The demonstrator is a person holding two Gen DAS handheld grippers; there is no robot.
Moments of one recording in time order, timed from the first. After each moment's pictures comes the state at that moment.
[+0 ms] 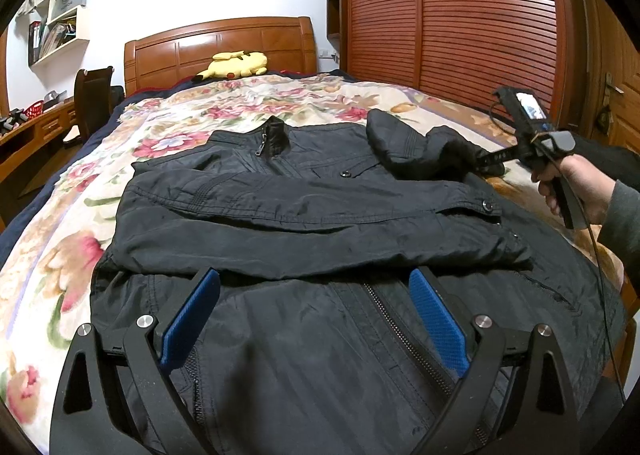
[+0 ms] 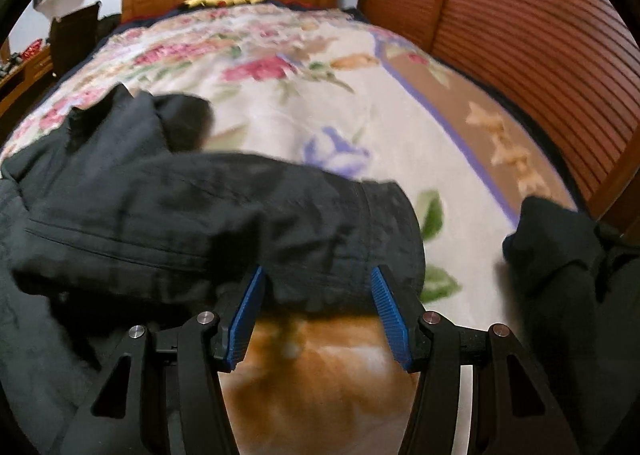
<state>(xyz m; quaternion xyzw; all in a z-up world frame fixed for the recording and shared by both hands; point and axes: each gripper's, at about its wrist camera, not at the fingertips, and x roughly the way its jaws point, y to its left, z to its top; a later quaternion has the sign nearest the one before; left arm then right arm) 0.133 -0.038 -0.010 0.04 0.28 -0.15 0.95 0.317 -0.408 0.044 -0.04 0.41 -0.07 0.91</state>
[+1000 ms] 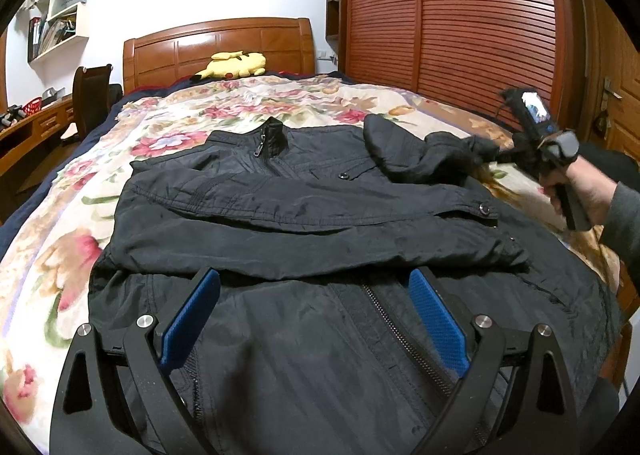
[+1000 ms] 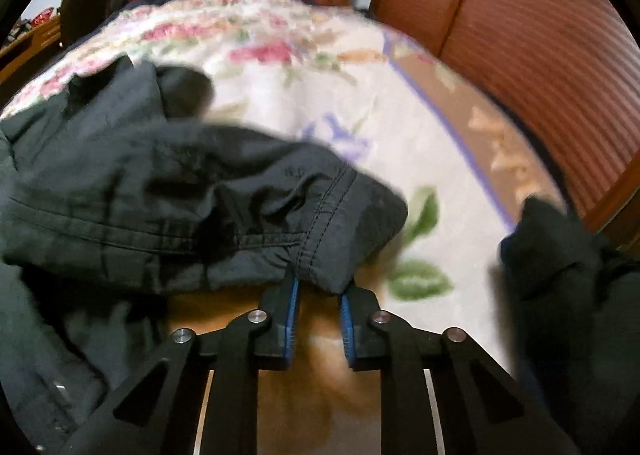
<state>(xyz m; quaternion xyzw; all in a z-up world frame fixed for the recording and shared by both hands) 0.131 -0.035 -0.008 0.03 0.28 -0.15 0.95 0.296 -0.403 0.058 -0.09 0.38 -0.06 0.92</state>
